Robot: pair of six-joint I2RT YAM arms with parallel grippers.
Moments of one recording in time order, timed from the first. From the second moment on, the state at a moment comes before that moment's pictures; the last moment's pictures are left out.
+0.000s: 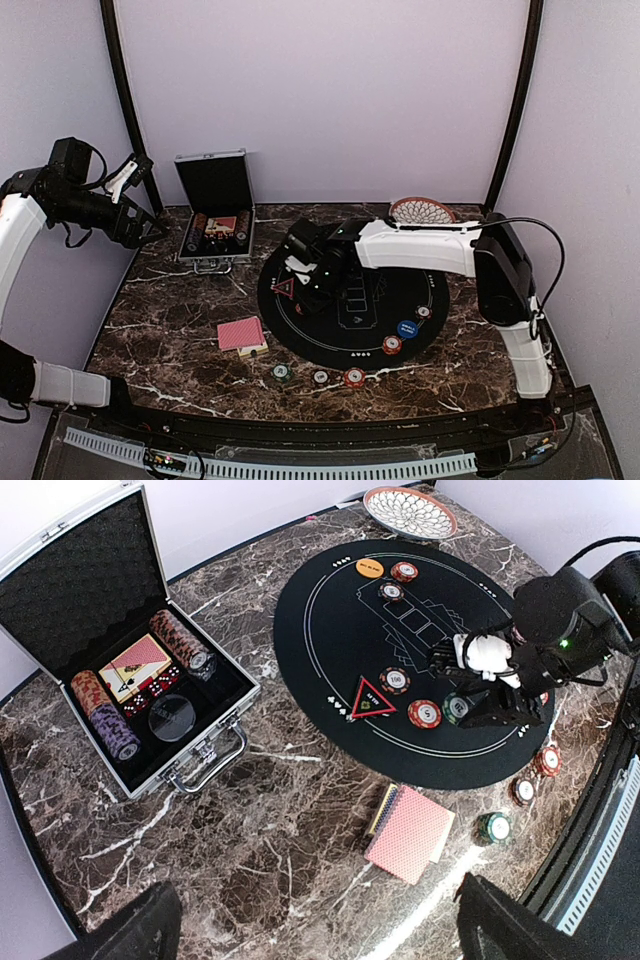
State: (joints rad) left arm 0.04 1.16 1.41 -1.15 0.59 0.48; right arm 1.01 2.20 1.85 -0.85 0.06 0.18
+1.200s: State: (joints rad) left arm 0.04 1.16 1.41 -1.15 0.59 0.49; right arm 1.07 2.41 2.03 -0.80 0.04 0.22
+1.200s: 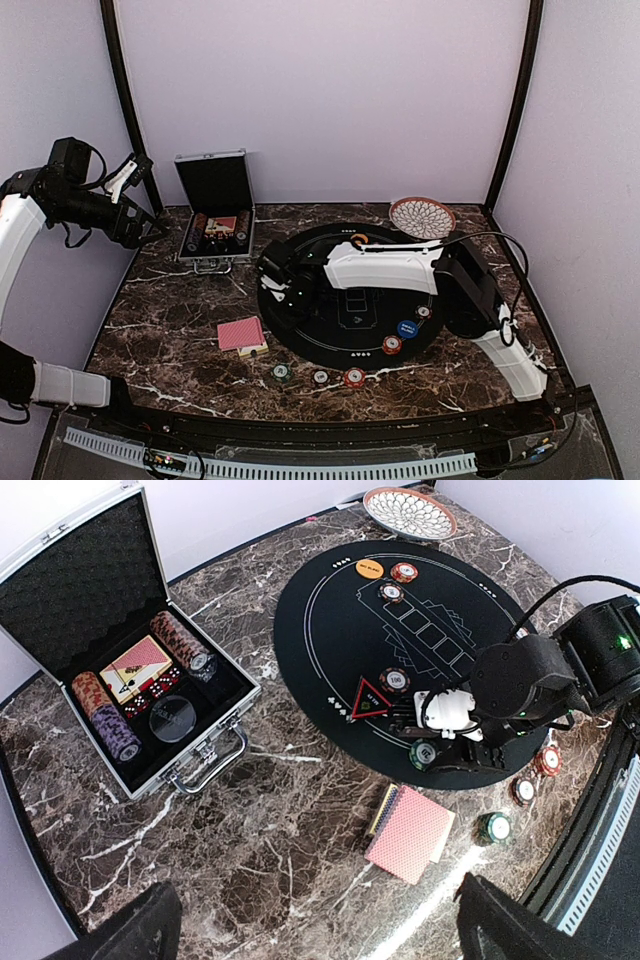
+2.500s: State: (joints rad) left arm 0.04 1.15 1.41 -1.15 0.59 0.49; right arm 1.30 2.14 1.79 -0.83 -0.01 0.15
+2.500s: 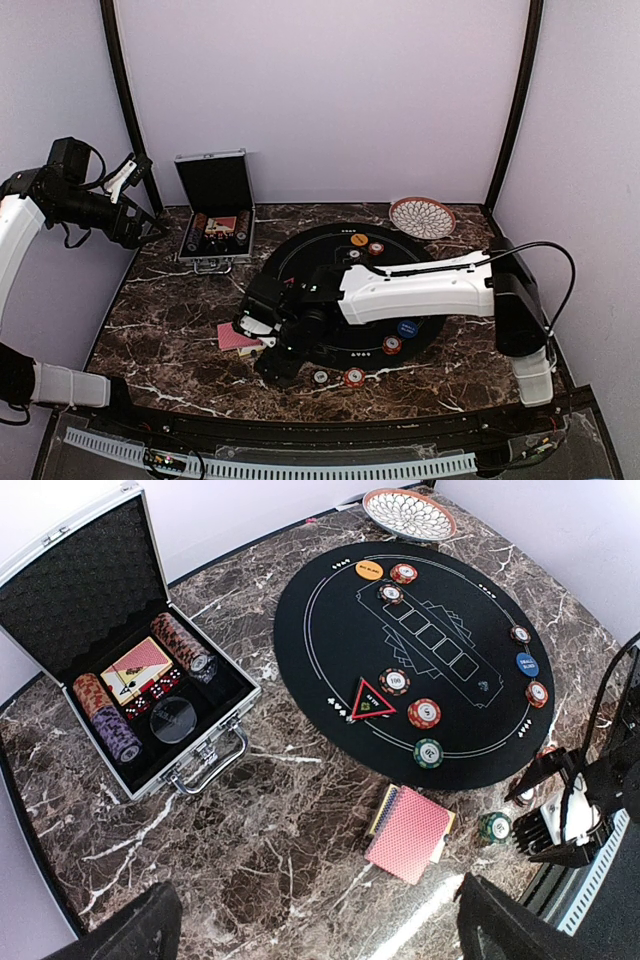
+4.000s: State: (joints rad) left arm 0.04 1.15 1.41 -1.15 0.59 0.49; right arm 1.31 2.25 1.82 -0.85 0.01 0.11
